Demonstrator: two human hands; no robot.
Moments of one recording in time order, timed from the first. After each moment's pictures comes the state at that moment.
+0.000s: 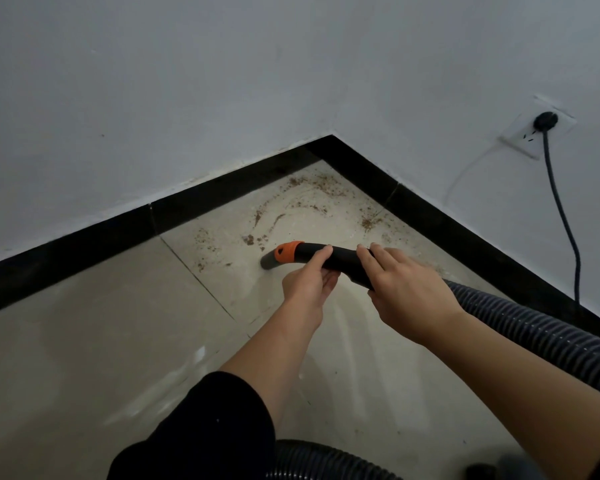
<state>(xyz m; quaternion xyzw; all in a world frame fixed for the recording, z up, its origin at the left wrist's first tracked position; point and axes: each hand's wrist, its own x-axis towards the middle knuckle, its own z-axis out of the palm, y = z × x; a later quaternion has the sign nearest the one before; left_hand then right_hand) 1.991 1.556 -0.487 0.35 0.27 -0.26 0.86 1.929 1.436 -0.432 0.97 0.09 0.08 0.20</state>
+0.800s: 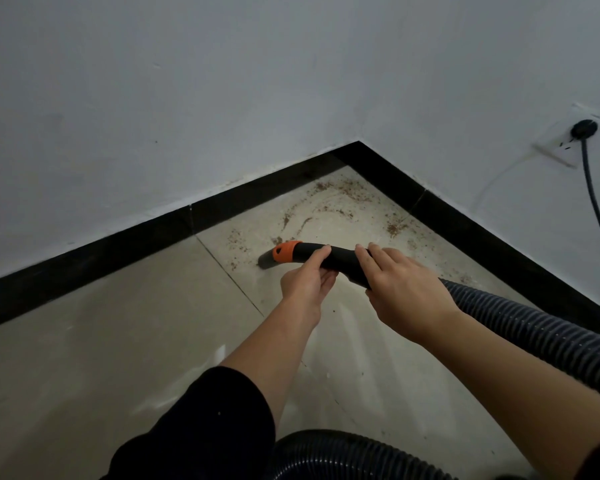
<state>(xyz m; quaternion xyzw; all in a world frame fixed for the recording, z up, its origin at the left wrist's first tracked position) 1.995 1.605 -0.485 0.36 0.29 -0.23 0.86 1.941 1.479 -0.435 0.97 0.13 0.10 0.19</state>
